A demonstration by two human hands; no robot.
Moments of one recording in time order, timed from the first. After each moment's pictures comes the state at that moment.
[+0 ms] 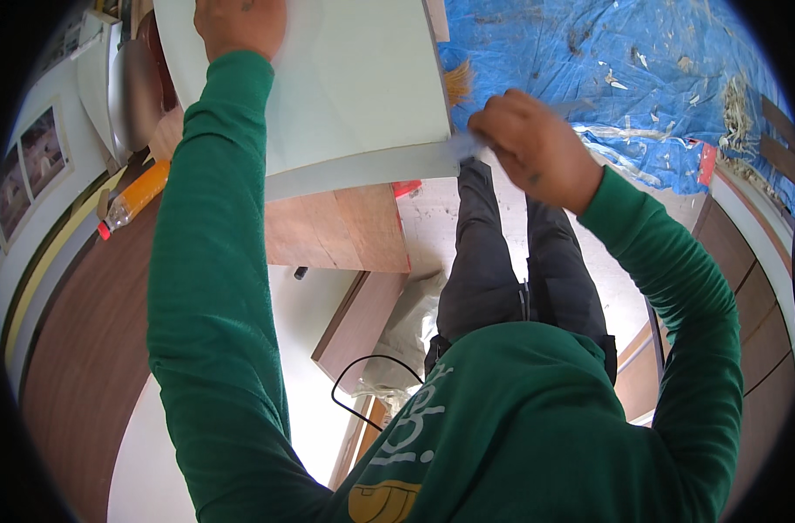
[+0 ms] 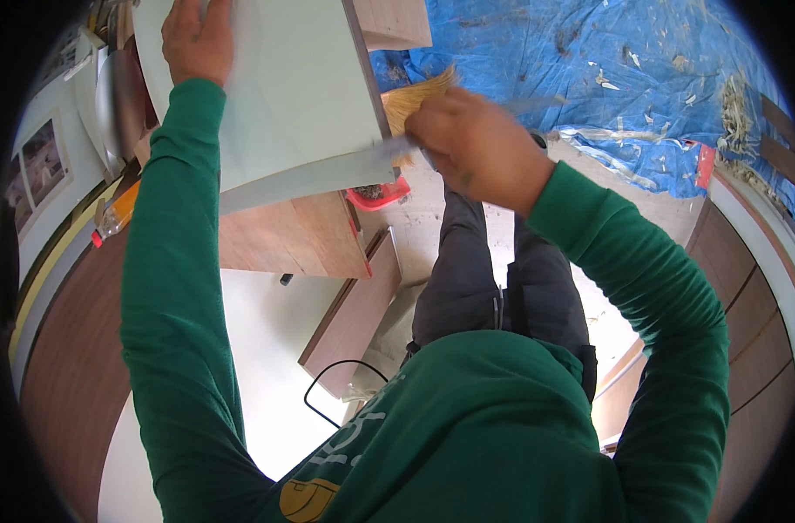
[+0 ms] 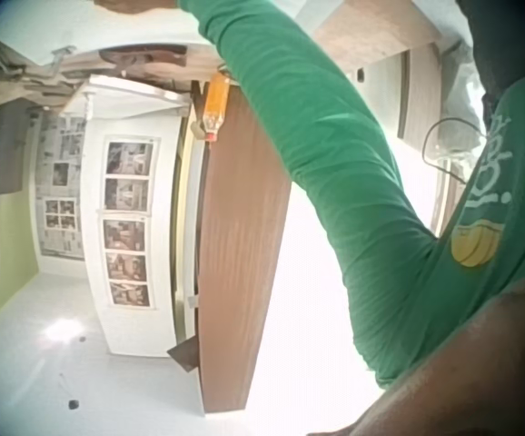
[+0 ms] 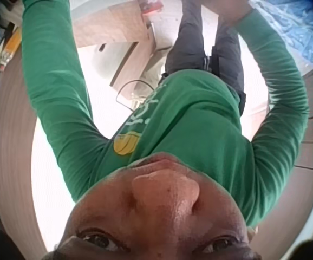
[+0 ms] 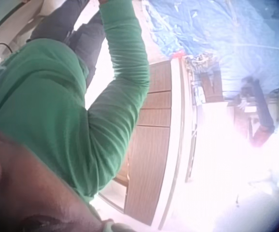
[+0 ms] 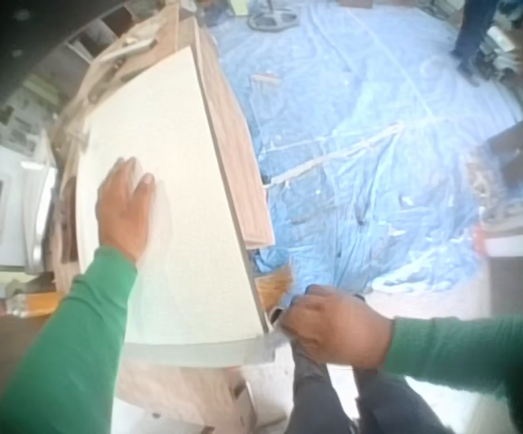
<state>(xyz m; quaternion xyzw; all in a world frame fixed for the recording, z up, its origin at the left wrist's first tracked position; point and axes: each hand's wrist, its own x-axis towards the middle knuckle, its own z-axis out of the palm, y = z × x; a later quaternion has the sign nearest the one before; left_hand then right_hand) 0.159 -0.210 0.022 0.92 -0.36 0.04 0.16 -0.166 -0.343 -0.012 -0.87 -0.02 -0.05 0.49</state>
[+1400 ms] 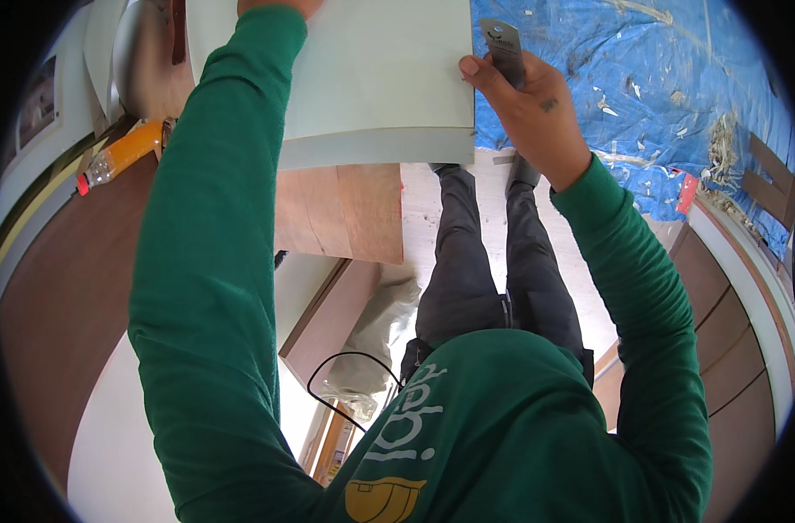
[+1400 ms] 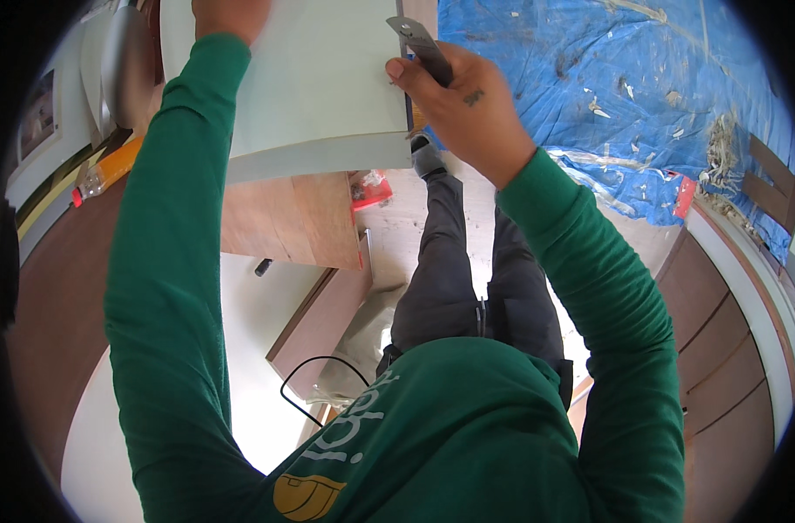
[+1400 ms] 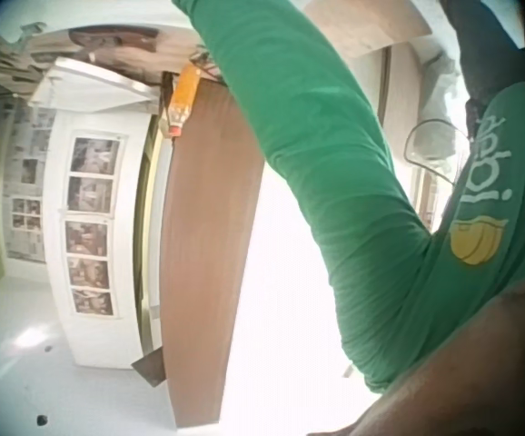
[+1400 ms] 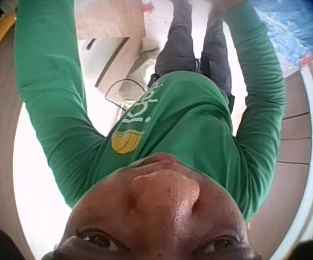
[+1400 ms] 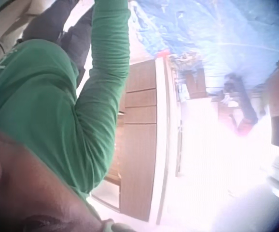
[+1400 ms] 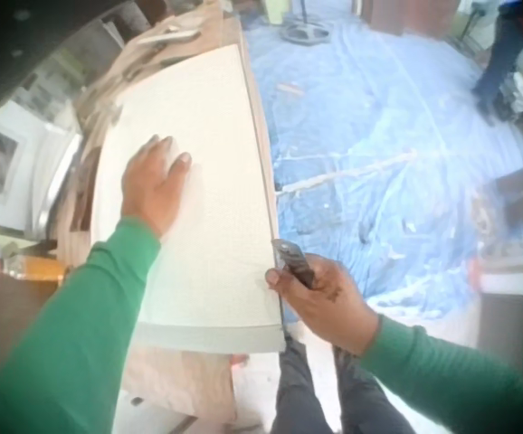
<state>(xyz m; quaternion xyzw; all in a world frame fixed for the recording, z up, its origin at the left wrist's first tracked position) 0.164 -0.206 0.016 0.89 -0.41 0.12 0.16 -0.118 -0.323 0.025 -0.69 0.28 0.00 0.66</state>
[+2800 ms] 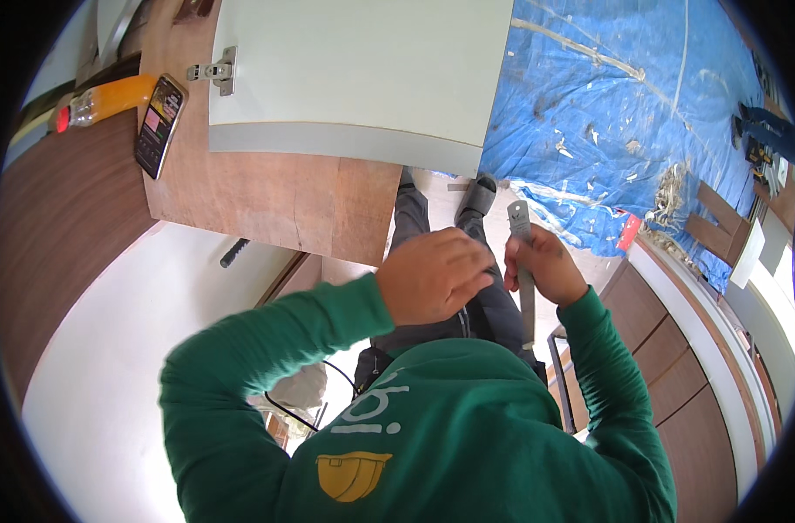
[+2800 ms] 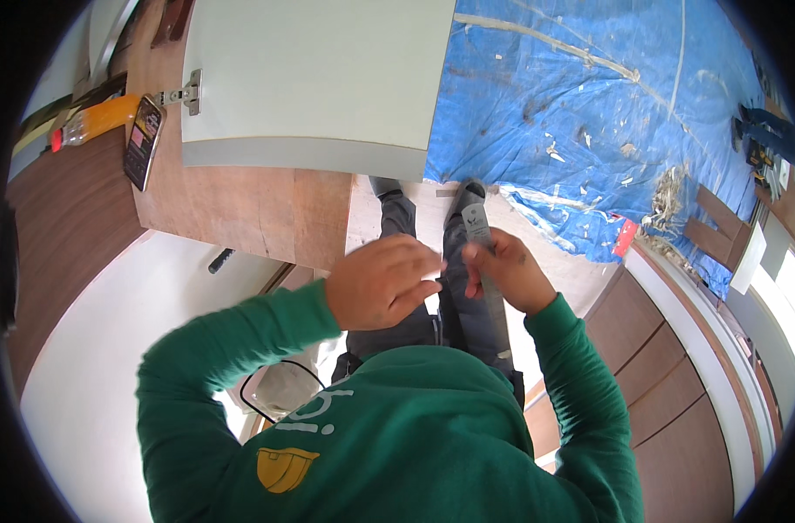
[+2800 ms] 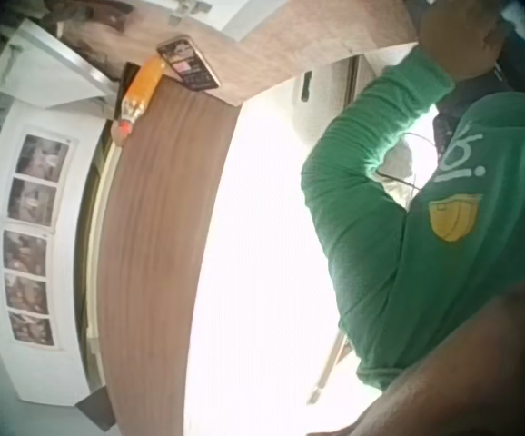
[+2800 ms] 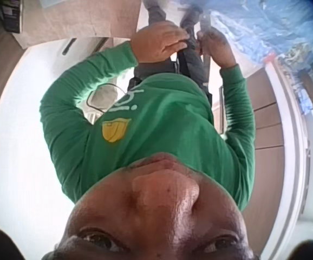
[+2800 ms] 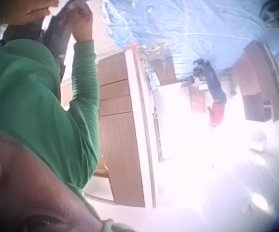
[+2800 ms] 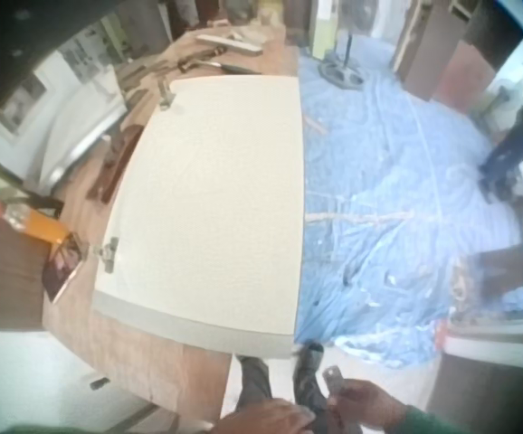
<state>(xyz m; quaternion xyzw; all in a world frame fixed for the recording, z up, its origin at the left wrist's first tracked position) -0.143 -0.093 0.052 0.68 -0.49 -0.34 0.43 -0.266 -0.323 0.046 -0.49 0.36 0.32 0.73</state>
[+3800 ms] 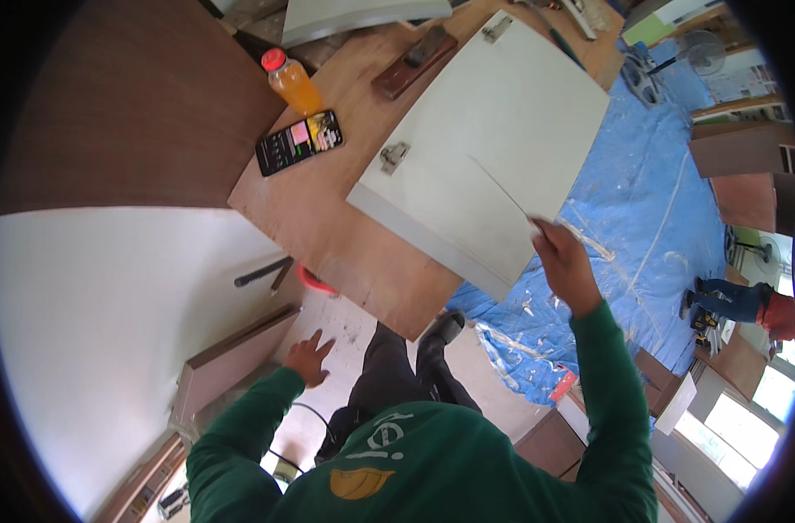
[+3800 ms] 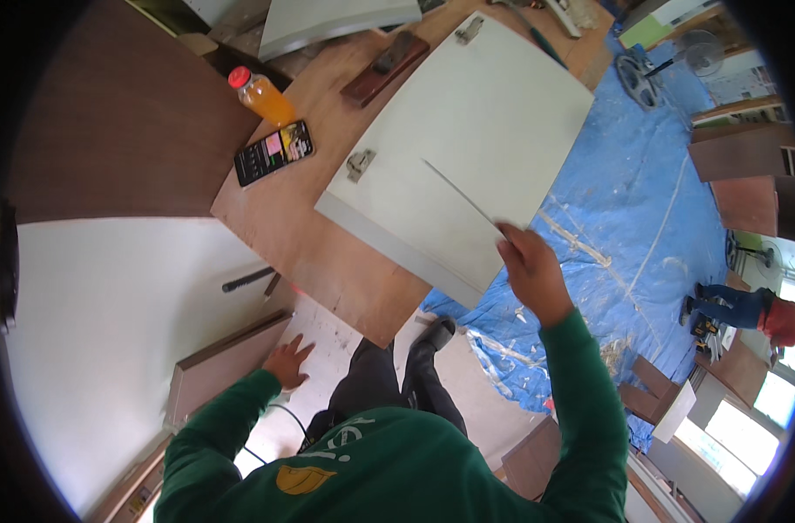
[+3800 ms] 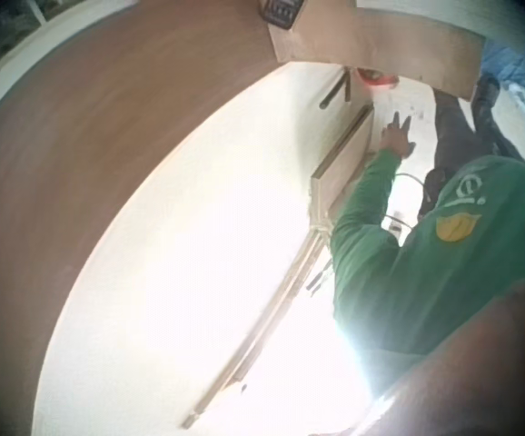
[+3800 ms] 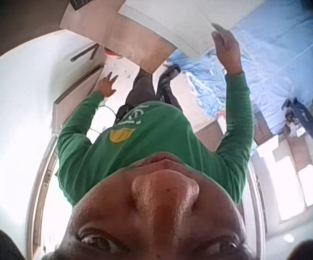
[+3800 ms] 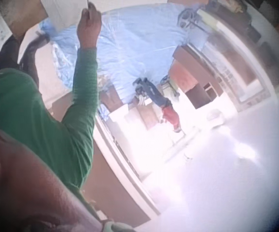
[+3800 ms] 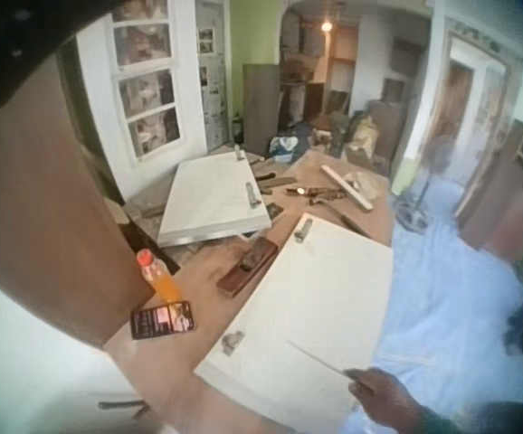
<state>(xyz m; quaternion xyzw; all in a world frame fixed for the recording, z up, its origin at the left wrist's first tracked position) -0.248 0.195 -0.015 0.89 -0.20 -0.39 0.11 -0.044 -0.319 0.142 -0.91 -0.03 0.05 0.41</state>
